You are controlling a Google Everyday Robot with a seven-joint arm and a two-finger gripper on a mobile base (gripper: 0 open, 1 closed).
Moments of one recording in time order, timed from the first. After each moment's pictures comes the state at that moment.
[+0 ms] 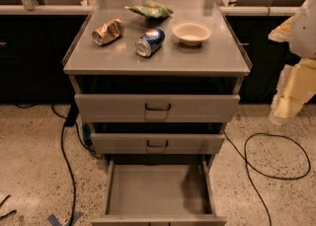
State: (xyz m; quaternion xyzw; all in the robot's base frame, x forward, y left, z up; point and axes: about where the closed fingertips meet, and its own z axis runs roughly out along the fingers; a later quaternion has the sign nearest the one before) arm 0.438 -0.216 0.977 -0.60 0.78 -0.04 0.16
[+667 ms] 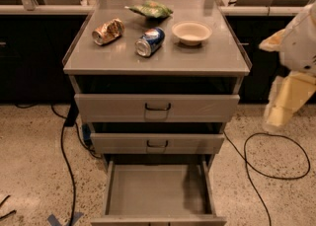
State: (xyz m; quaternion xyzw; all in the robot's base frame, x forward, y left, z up) arm 0.444 -0.211 0.953 -0.62 0.77 -0.03 0.17
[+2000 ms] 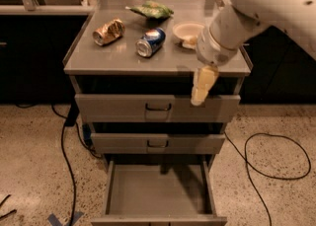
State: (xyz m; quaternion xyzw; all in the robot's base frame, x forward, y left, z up) arm 0.592 -0.105 0.864 -0.72 0.65 0.03 0.24
